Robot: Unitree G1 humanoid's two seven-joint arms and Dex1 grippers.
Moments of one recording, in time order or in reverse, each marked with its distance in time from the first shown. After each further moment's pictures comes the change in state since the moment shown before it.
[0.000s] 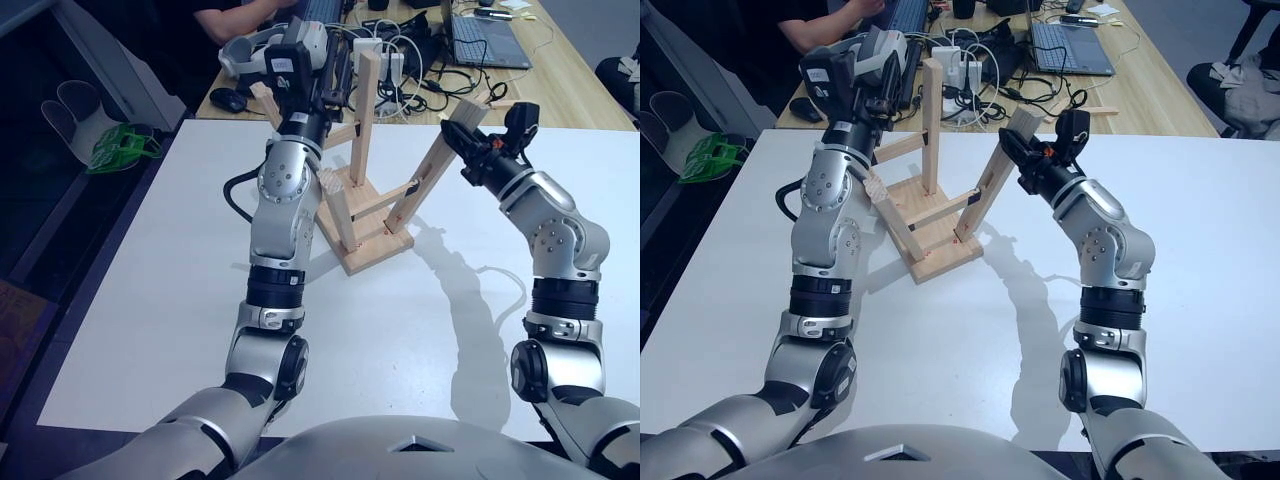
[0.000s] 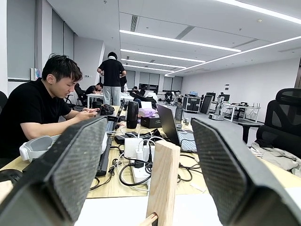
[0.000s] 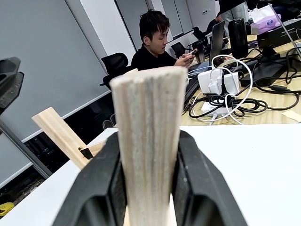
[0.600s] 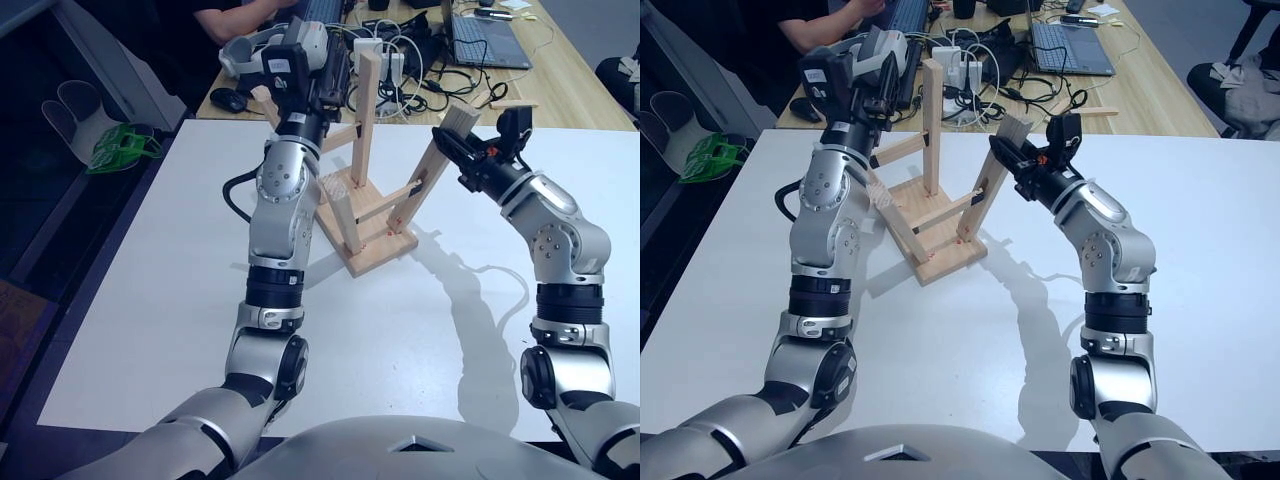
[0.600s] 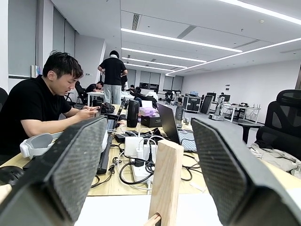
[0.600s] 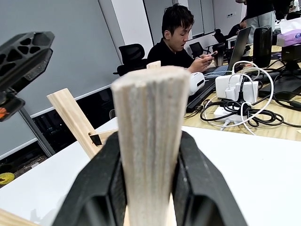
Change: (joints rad) left arm 0.001 0.000 0.013 0.000 -0.009 0.004 0.001; right arm 0.039 -0.057 0.077 -0.046 -0.048 -0.060 0.119
